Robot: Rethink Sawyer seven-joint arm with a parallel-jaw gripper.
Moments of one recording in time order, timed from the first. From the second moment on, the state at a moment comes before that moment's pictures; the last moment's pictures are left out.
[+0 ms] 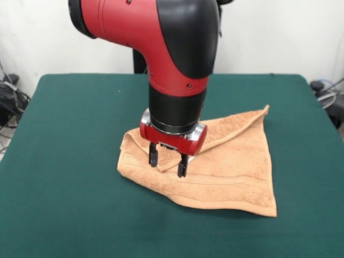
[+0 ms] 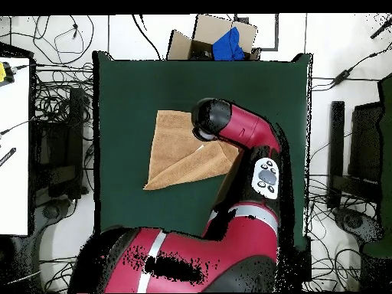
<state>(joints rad) -0.14 -0.32 -0.21 1.29 0.26 0.62 1.72</state>
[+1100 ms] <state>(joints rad) -0.16 -0.30 -0.21 1.36 0.26 0.62 1.72</state>
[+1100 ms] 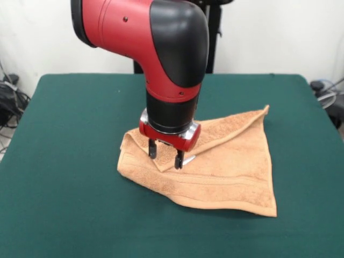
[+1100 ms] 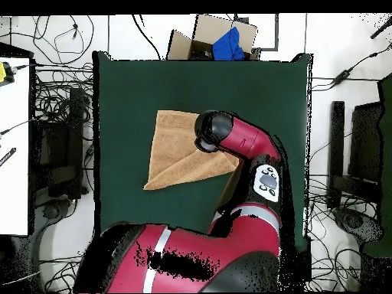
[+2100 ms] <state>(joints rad) -0.18 -0.28 -0.21 1.38 0.26 0.62 1.72</state>
